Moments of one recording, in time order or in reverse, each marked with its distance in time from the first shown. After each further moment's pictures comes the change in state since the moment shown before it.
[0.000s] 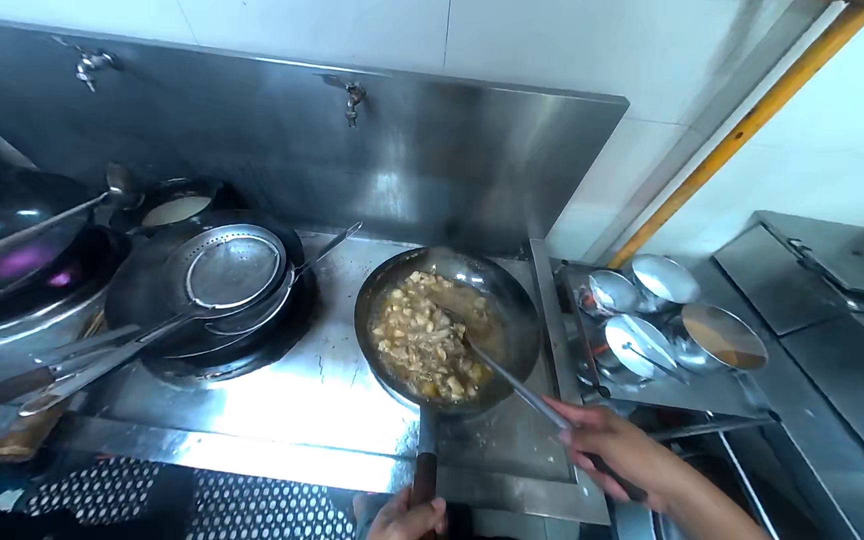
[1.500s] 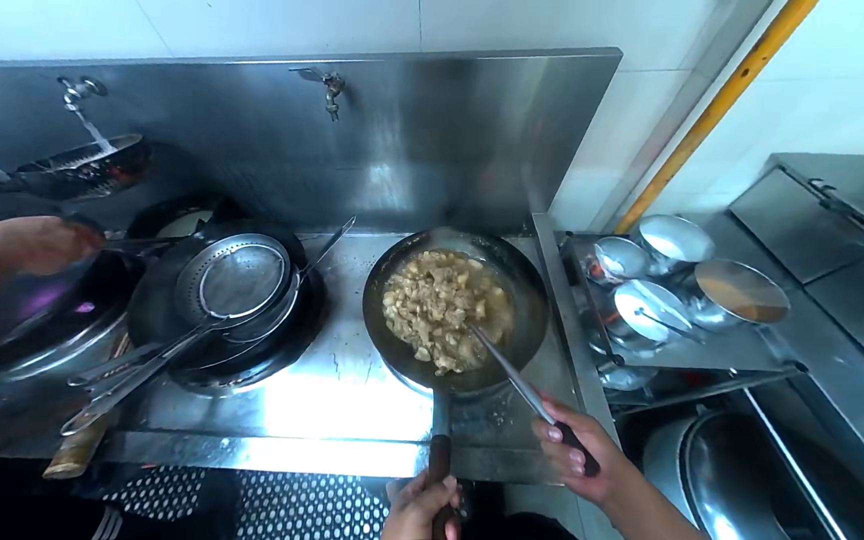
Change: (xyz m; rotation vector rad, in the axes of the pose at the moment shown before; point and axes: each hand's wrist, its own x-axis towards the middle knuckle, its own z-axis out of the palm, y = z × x) left_hand 0.013 -0.008 -0.010 0.010 0.044 0.043; right_hand 0.052 0.070 0.063 1.151 -0.280 -0.183
